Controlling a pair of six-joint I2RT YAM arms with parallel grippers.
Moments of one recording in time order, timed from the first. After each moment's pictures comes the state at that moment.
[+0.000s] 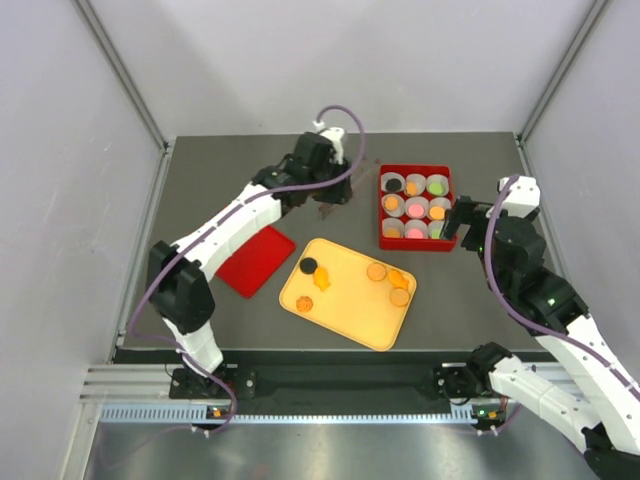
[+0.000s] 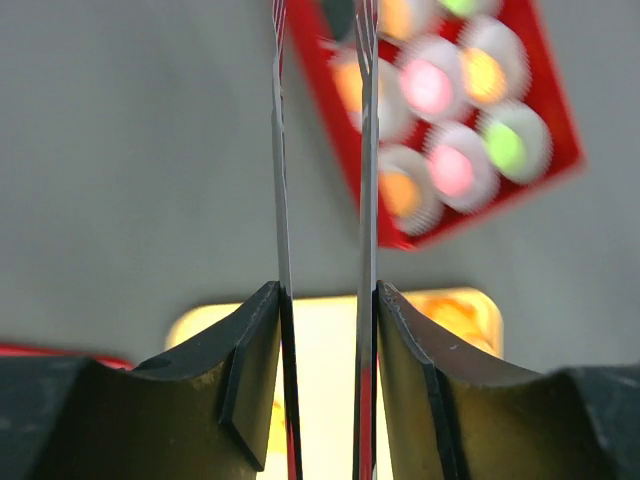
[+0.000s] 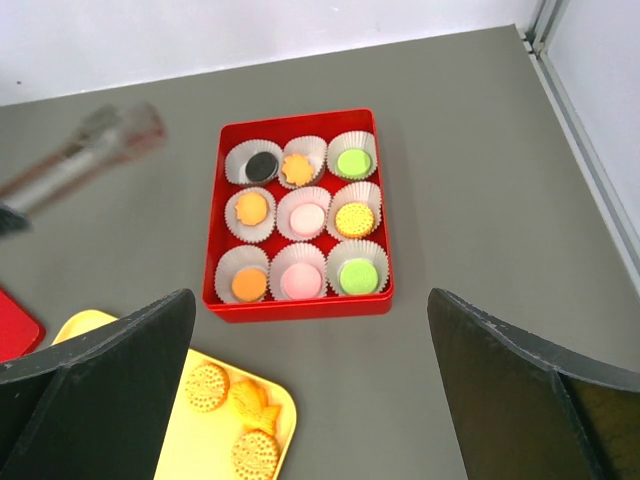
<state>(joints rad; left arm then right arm) -0.67 1.77 1.66 -0.52 0.05 -0.34 0.57 0.69 0.96 -0.52 0.60 0.29</state>
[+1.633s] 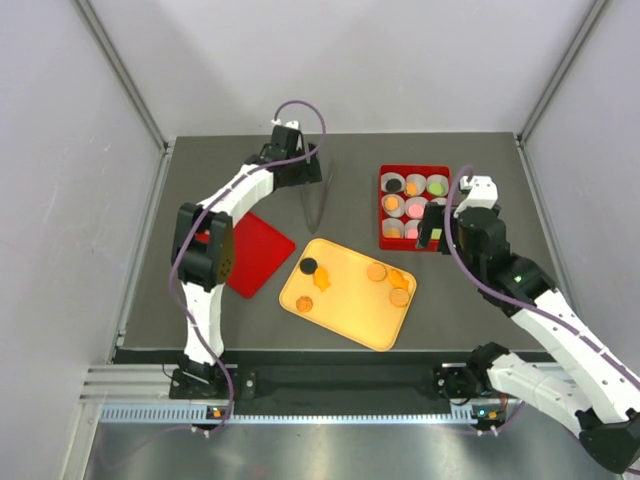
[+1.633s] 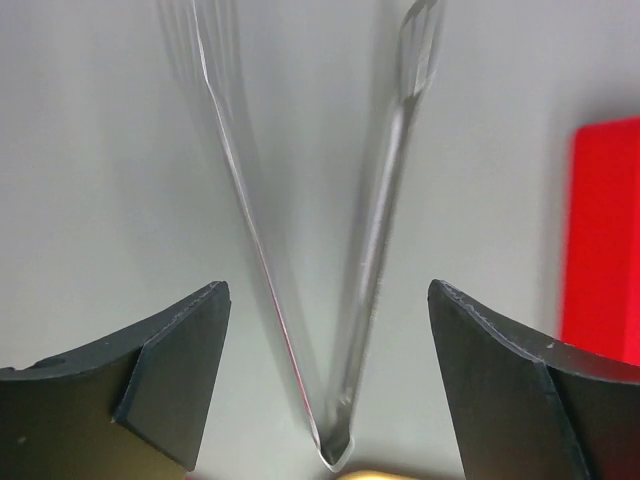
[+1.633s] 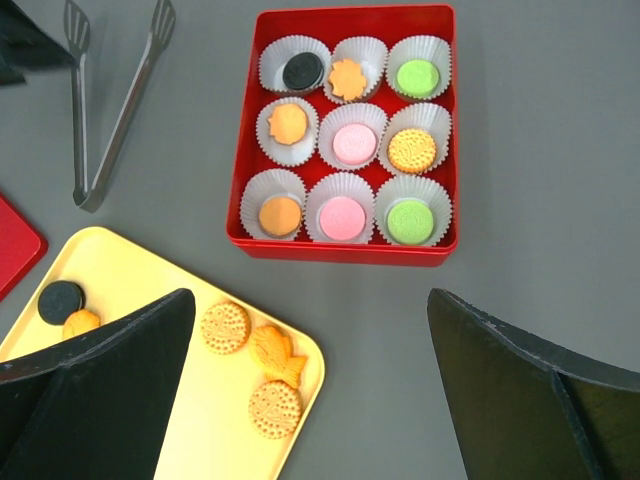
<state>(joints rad) -0.36 2.14 1.75 -0.37 -0.01 -0.42 0.56 0.83 0.90 -0.51 0.44 0.34</state>
